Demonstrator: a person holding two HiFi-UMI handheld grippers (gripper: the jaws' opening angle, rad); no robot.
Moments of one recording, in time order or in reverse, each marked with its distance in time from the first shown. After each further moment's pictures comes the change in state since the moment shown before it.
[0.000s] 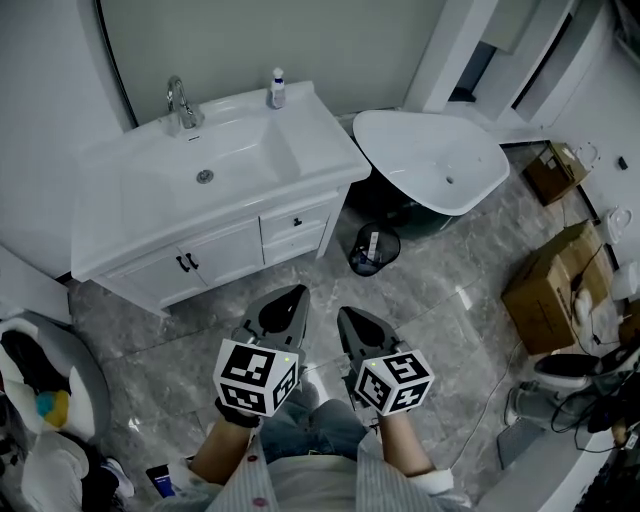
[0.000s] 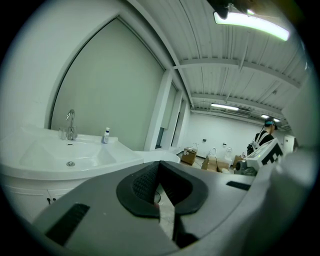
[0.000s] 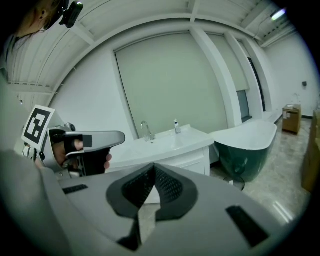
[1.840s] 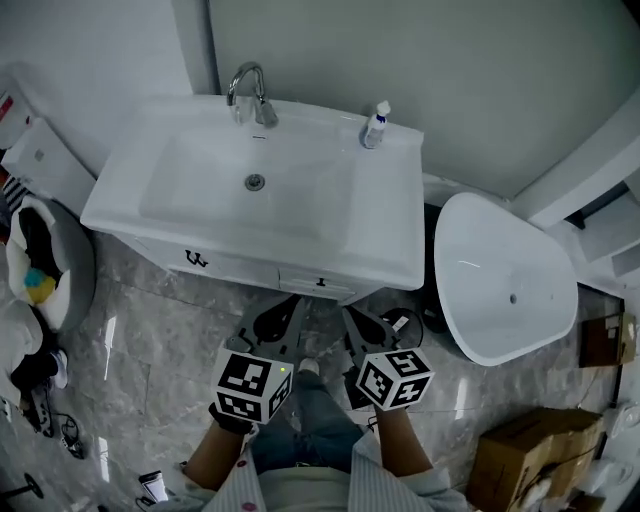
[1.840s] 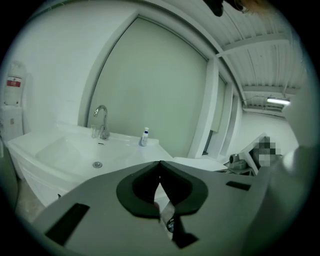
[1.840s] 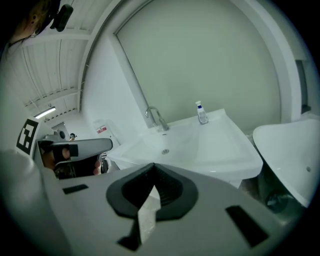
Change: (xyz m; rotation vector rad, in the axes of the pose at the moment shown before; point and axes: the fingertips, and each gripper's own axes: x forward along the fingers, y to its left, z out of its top) left arm 0.184 0.135 0.039 -0.164 -0.025 0.539; right arm 0.240 -0.134 0.101 -0.111 0.272 0.452
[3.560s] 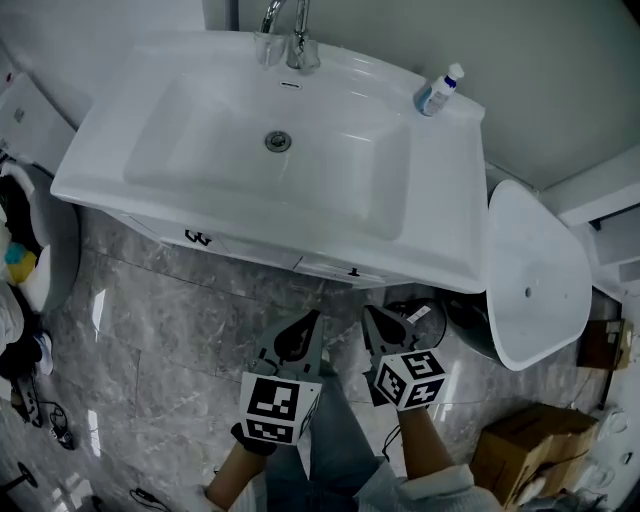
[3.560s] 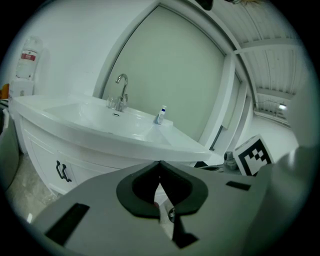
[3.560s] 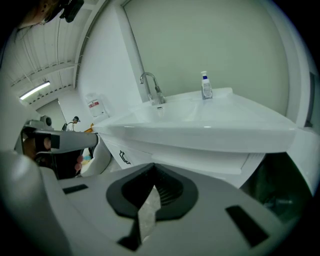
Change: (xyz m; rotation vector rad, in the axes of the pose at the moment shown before) left arm 0.028 0.085 -0.133 -0.131 0.105 0.056; right arm 0.108 -0.037 -0.111 -0.125 0.172 -0.080
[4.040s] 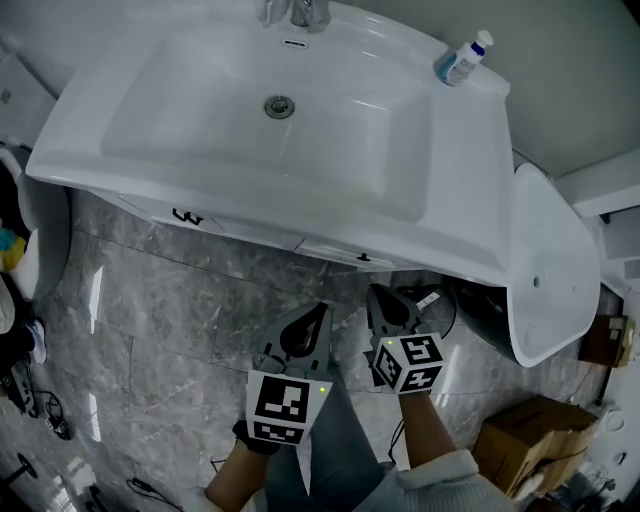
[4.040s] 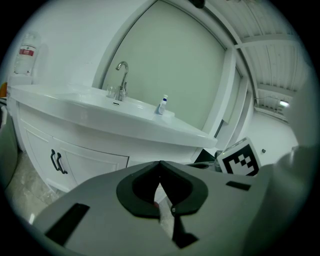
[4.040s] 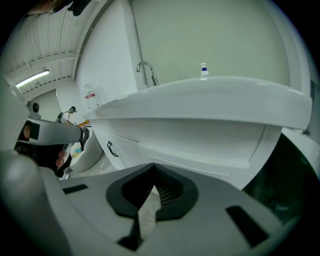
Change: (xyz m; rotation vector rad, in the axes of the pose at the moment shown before) left arm 0.035 0.012 -0.043 0.014 0.030 -0.002; right arm 0.055 -0.035 -0.039 -0.065 -0.003 -0.065
